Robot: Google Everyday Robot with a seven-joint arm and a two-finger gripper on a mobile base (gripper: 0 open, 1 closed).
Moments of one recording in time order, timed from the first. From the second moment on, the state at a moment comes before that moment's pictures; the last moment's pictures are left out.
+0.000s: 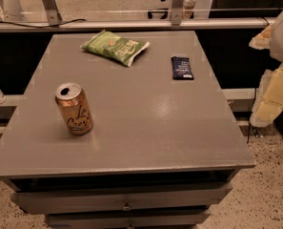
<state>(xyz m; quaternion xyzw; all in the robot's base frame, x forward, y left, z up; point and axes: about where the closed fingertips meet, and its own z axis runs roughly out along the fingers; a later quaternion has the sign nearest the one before) 0.438 -0.217 0.976 -0.60 0.78 -0.03 0.16</state>
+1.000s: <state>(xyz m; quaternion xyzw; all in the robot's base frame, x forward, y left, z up) 0.435 -0.187 0.941 -0.54 0.80 0.10 0.23</state>
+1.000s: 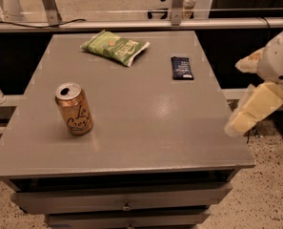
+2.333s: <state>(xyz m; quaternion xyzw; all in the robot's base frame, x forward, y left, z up) 0.437 0.008 0.914 -0.47 0.73 0.34 0.36</state>
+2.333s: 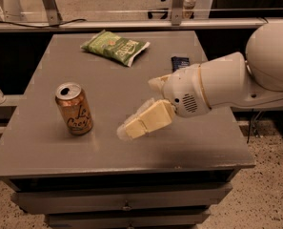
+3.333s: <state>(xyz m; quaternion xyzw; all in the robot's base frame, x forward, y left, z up) 0.451 0.029 0.908 -0.46 0.68 0.36 0.44</state>
